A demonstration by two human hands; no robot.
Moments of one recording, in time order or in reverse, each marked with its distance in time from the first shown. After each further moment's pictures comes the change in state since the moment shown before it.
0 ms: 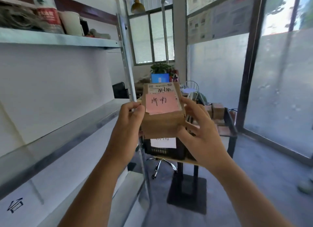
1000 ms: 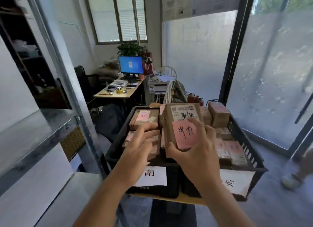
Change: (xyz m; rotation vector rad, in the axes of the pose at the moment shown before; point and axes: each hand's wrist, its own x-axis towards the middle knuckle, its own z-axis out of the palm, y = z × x) left_hand 0.353 -0.285 0.124 -0.166 -0.437 -0.223; right_hand 0.238 0.363 0.028 -0.679 0.350 0.354
